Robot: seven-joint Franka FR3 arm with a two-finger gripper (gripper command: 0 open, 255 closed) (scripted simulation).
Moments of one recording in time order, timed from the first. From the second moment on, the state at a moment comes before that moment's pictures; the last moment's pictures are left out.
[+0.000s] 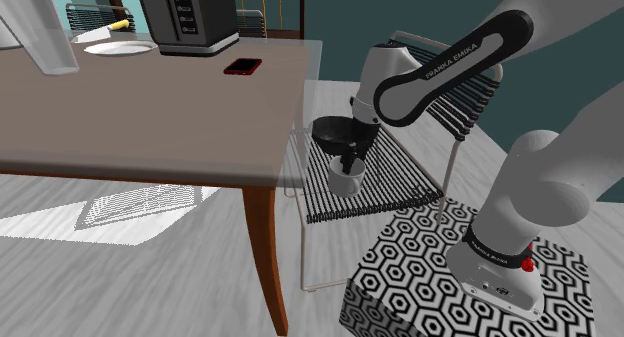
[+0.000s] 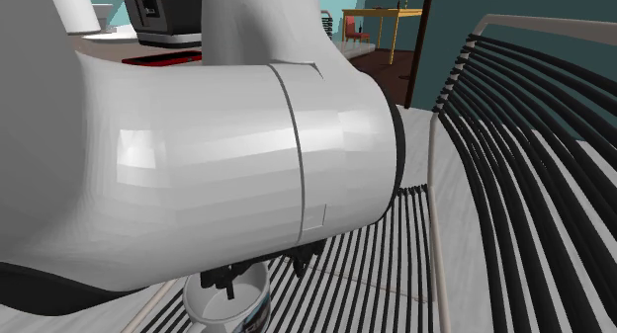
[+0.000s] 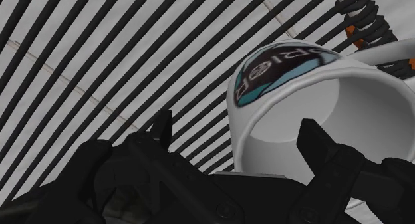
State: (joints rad) arm 0.09 -0.40 -0.02 -2.78 0.07 2.48 -0.01
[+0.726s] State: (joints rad) arm 0.09 -0.40 -0.02 -2.78 0.07 2.47 -0.01
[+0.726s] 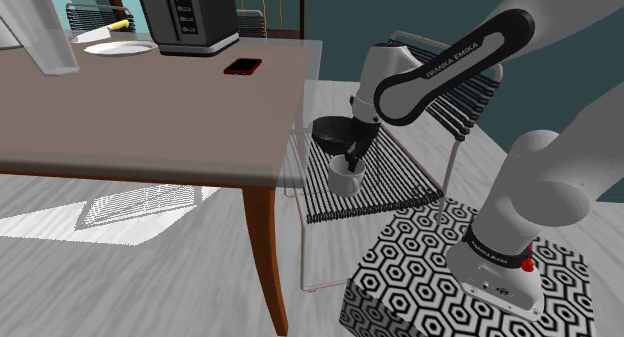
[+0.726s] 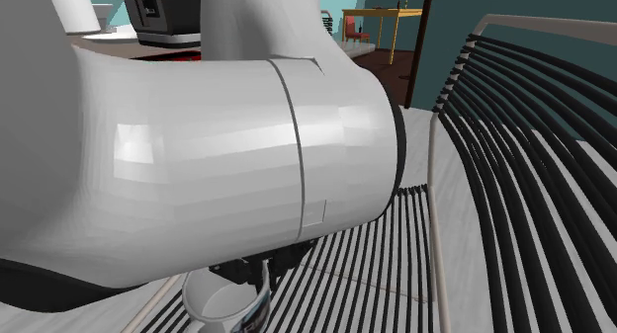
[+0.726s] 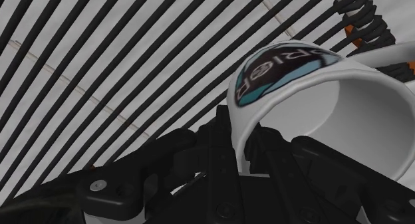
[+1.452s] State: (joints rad) arm 0.08 -0.51 -0.01 -2.71 0.06 2.29 0.01
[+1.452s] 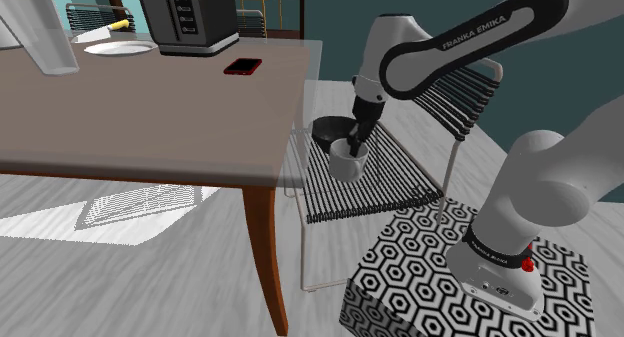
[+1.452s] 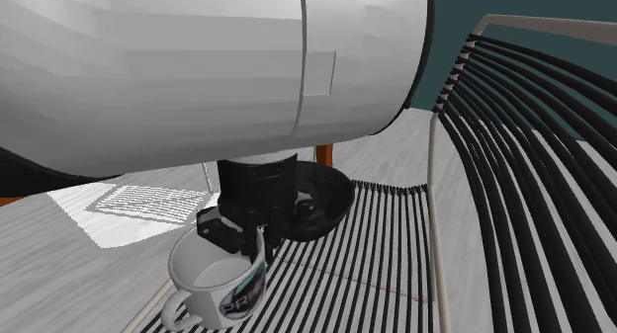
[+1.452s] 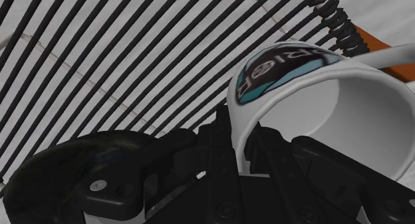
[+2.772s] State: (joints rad) arm 0.08 -0.61 -0.01 -2.50 0.05 1.99 0.02
